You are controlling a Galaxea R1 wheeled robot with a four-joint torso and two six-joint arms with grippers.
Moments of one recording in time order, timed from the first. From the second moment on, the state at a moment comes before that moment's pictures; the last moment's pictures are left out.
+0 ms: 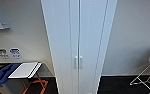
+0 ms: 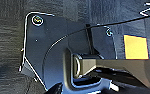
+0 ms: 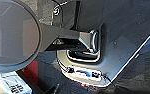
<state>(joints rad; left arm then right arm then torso) 1.58 2.57 -2.05 0.08 -0.20 -0.06 -1.65 2.52 -1.91 -0.15 0.06 0.02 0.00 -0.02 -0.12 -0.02</state>
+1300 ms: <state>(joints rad) 1.58 2.58 -2.05 0.10 -0.20 -0.06 -1.65 2.52 -1.93 -0.15 0.07 0.02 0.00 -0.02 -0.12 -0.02</state>
